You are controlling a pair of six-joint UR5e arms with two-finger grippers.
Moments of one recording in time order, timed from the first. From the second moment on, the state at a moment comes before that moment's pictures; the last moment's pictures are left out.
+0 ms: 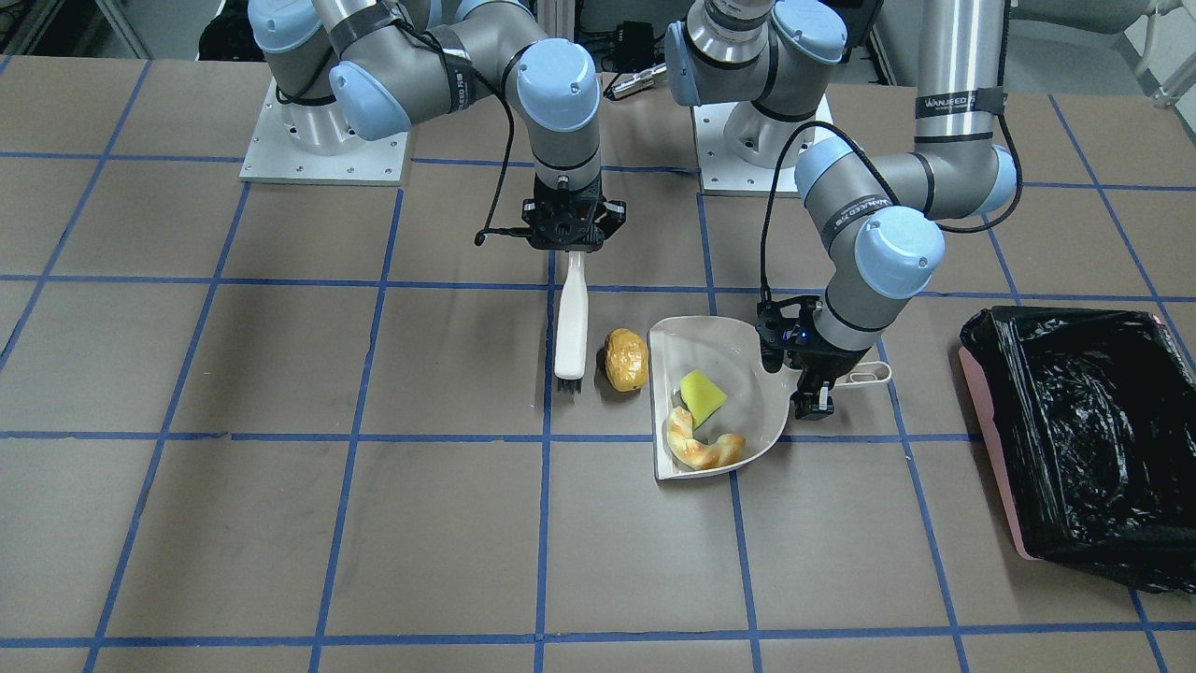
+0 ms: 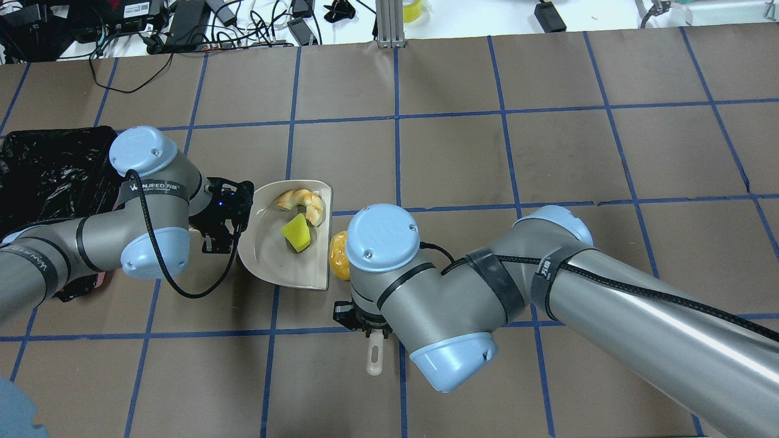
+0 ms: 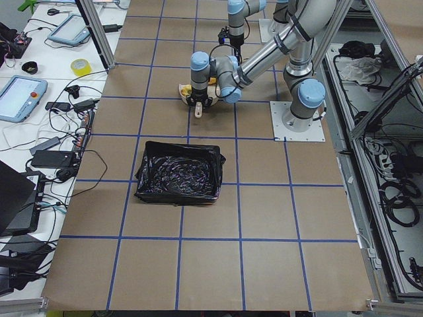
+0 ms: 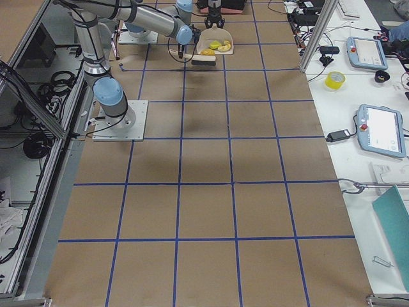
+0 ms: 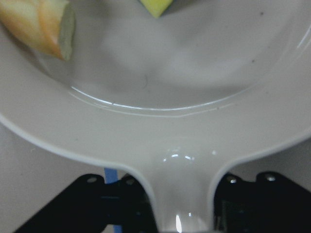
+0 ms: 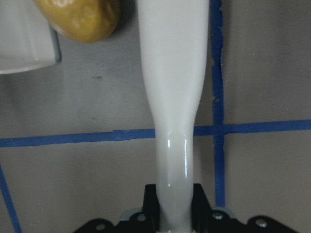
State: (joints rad) left arm -1.39 -1.83 -2.13 -0.72 1.56 1.81; right arm 2.18 -1.38 2.02 -2.17 -1.41 0.69
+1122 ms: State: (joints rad) left arm -1.38 -1.83 -2.12 -0.72 1.56 1.82; right arm 2.29 -1.17 1.68 -2.16 -1.34 0.97
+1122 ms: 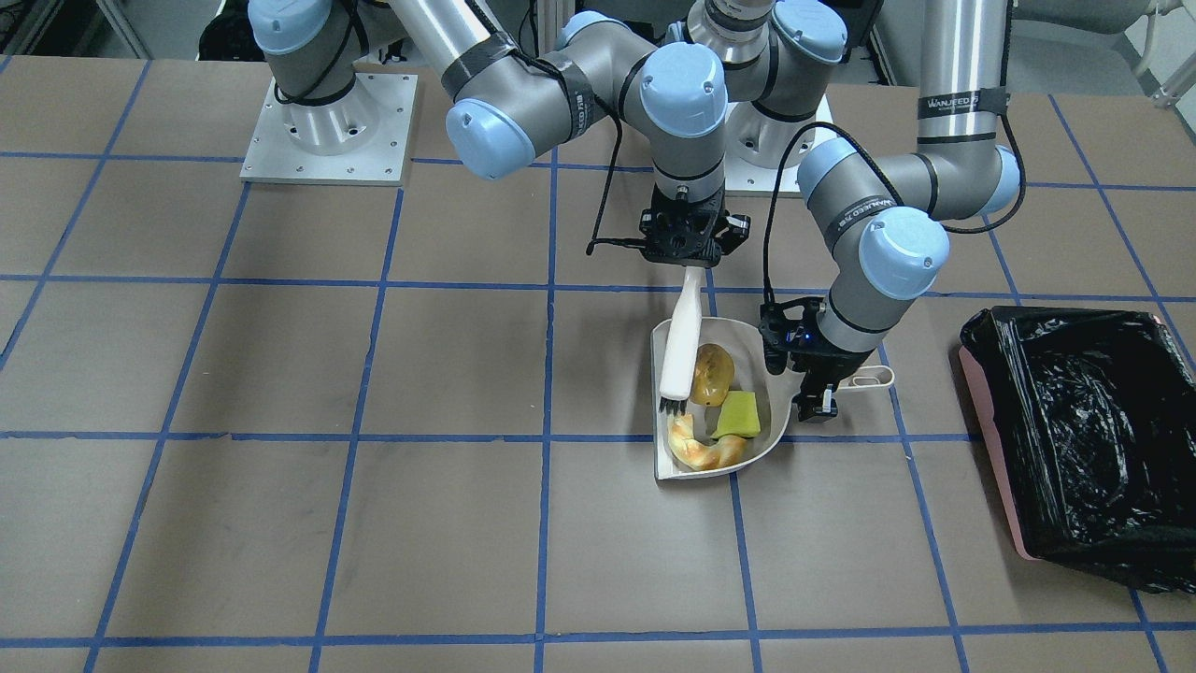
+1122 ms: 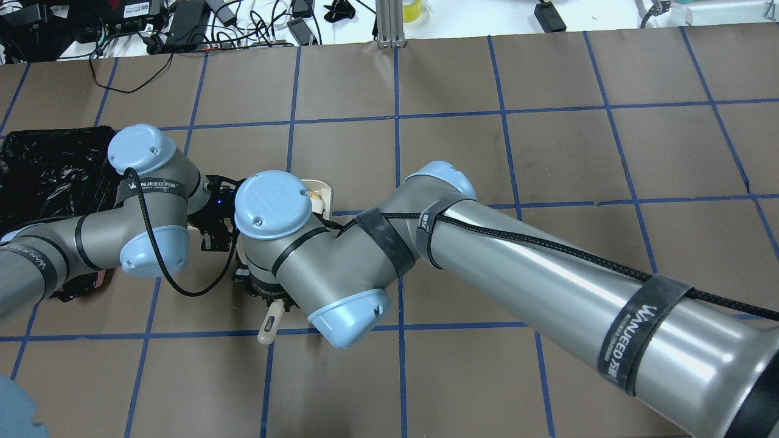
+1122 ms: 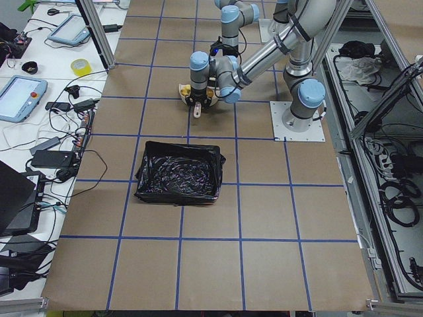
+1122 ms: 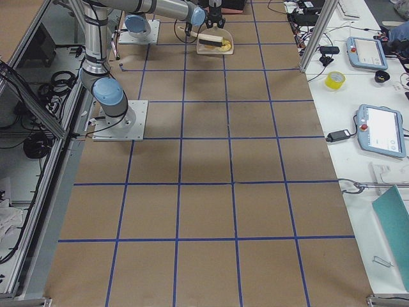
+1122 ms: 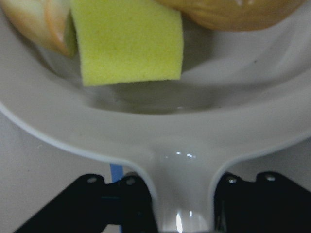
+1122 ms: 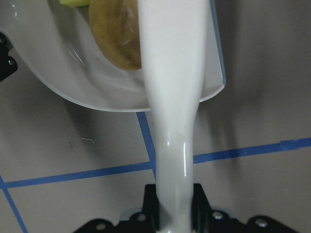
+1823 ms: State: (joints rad) left arm -1.24 -1.83 -2.02 -0.84 1.38 1.83; right arm 2.07 -1.35 1.68 -1.85 -1.44 0.63
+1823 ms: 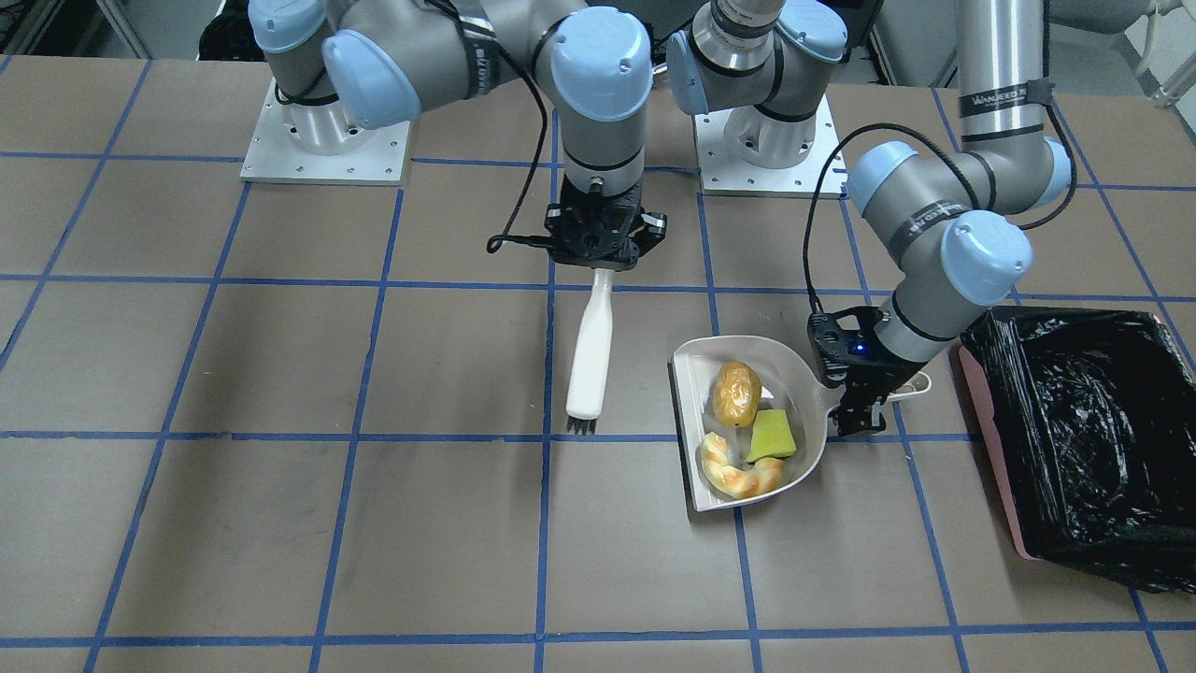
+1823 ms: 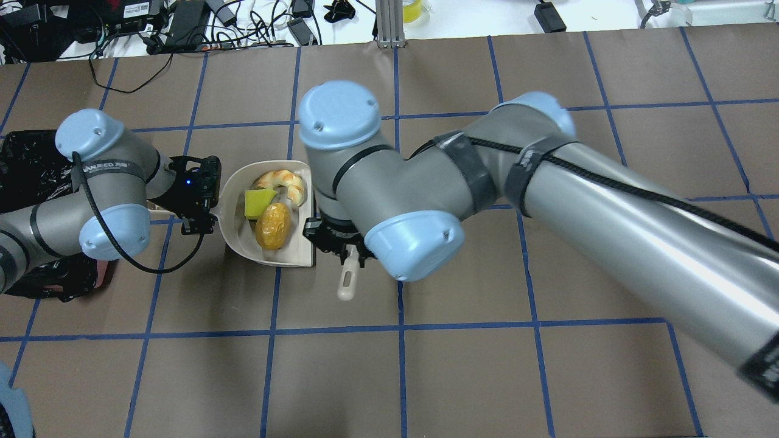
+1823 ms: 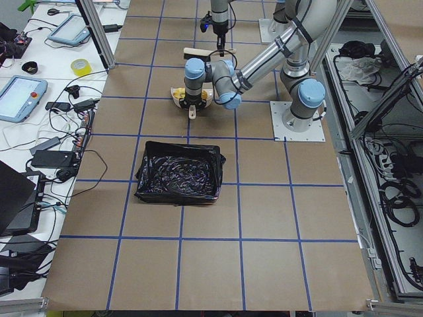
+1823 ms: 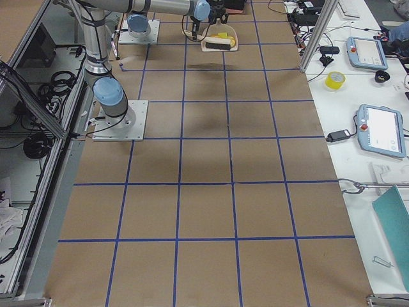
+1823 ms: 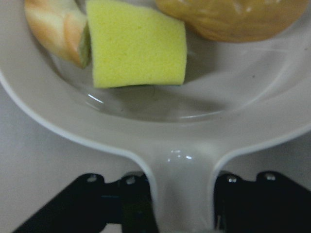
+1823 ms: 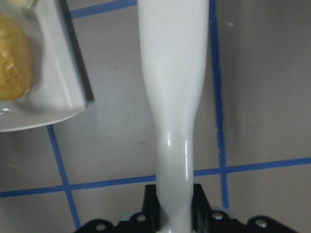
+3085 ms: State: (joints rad) left arm -0.73 -1.87 -1.48 -1.40 1.22 1.91; right arm 1.33 -1.26 1.68 -1.92 -1.51 -0.22
